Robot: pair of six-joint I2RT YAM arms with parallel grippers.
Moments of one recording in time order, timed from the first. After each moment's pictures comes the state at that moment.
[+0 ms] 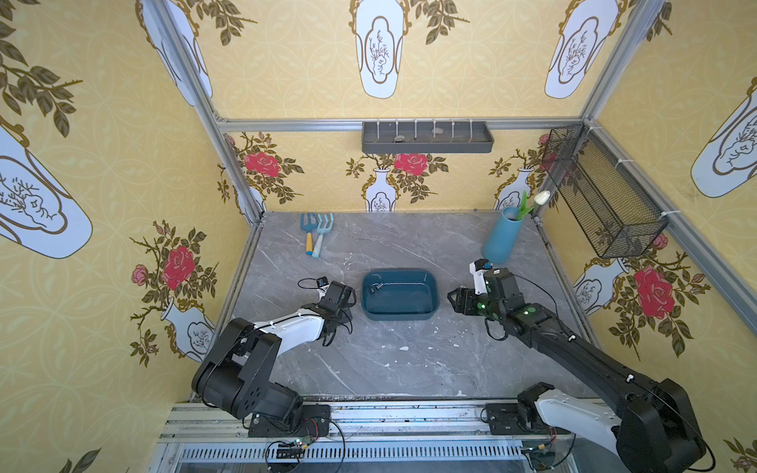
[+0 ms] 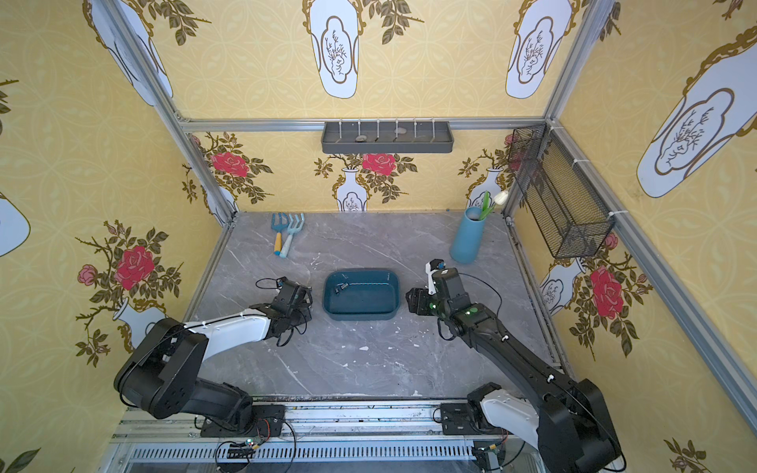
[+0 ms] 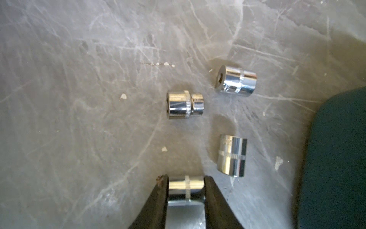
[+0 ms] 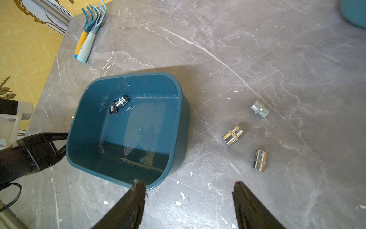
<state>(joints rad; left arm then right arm) -0.48 1.47 0.59 -0.17 -0.29 -0.73 0.52 1.10 0.64 -0.28 -0.12 0.44</state>
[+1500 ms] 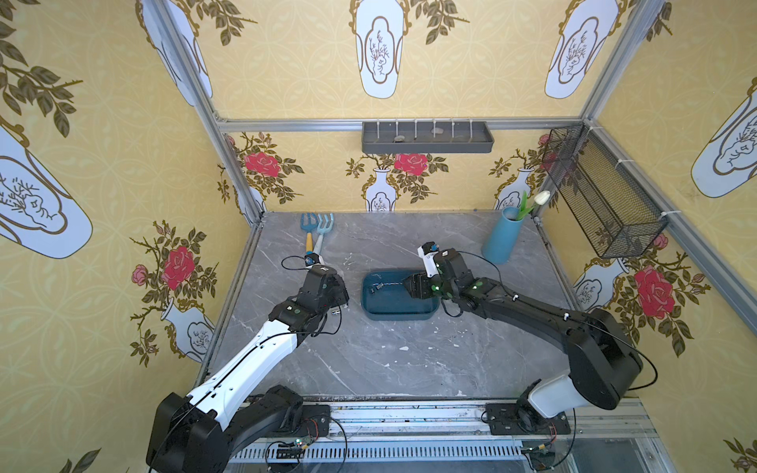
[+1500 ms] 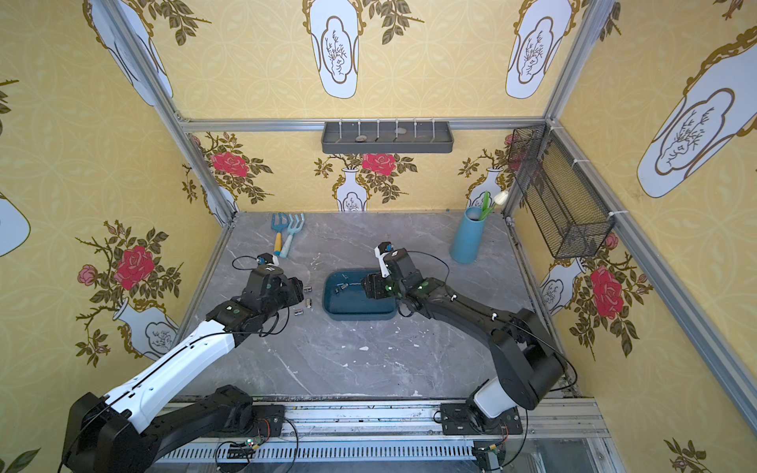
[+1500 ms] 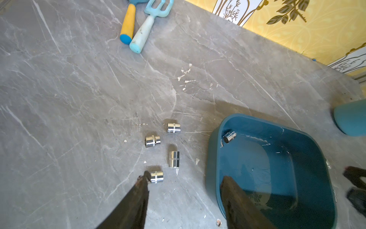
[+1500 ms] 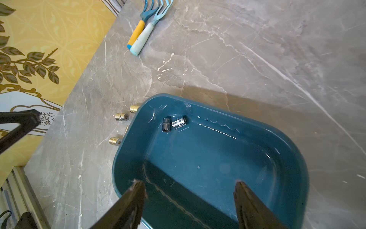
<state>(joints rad) -0.48 1.05 0.75 -0.42 -0.25 -0.61 0.77 1.56 0.98 -0.09 -0.11 0.39</state>
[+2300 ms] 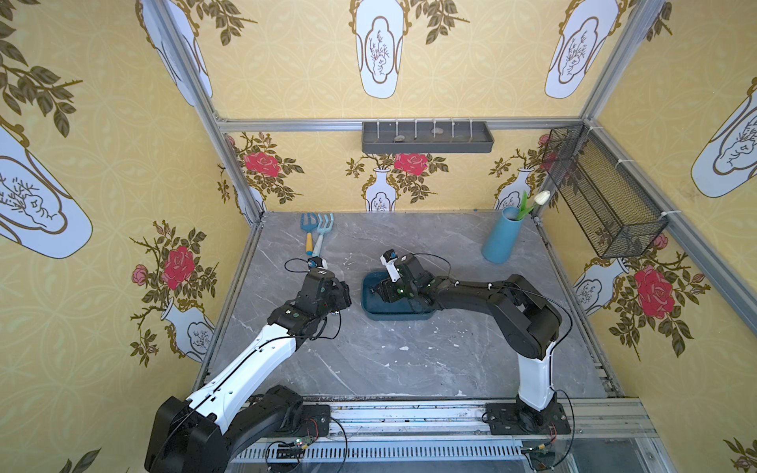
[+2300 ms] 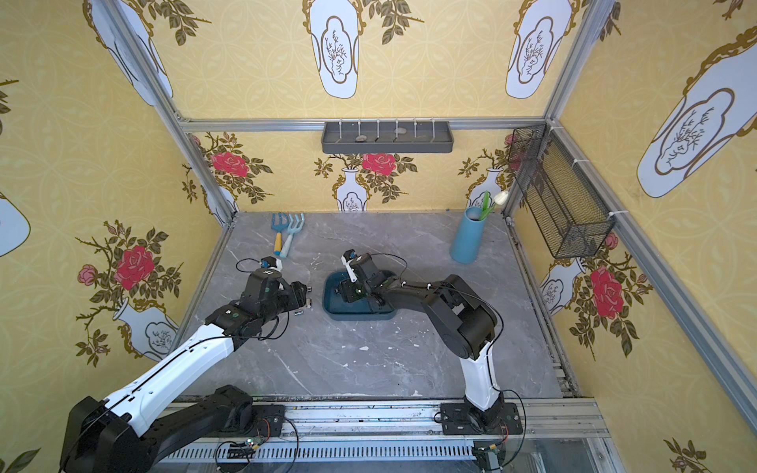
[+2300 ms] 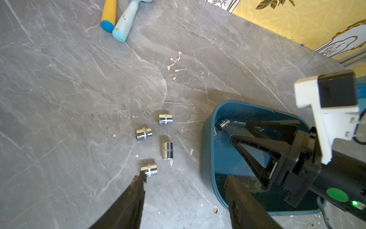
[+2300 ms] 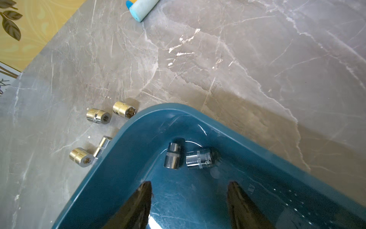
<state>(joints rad) -0.47 1.05 0.70 -0.39 -0.17 -0.59 0.85 1.99 1.19 0.09 -0.10 0.27</state>
